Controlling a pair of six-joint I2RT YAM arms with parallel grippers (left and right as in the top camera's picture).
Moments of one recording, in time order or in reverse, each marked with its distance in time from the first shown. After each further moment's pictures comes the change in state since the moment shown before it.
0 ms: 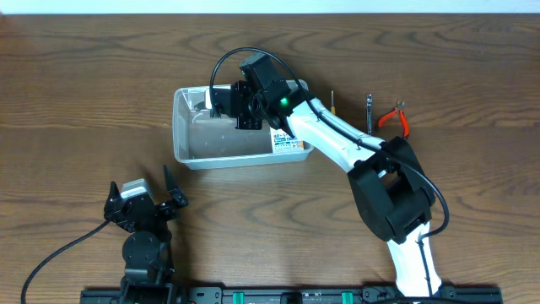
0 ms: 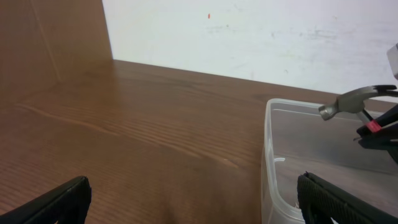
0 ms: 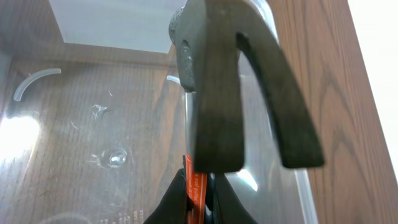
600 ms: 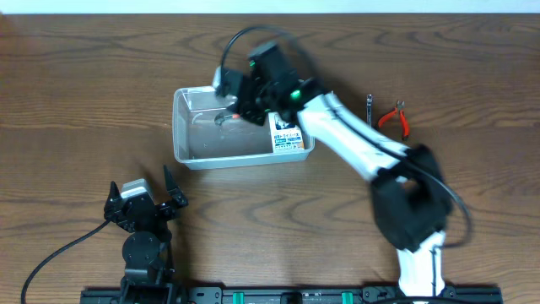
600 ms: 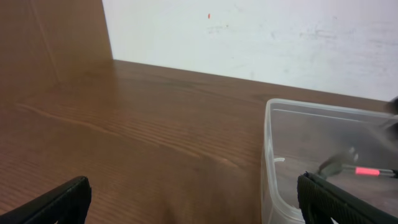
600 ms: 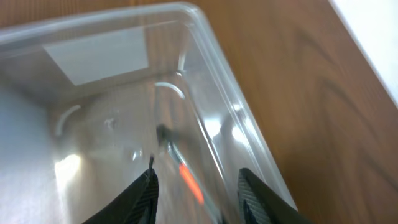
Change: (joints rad) left arm 0.000 0.000 0.000 0.000 0.000 0.000; right arm -0.040 -0.112 0.000 -0.106 0.002 0.316
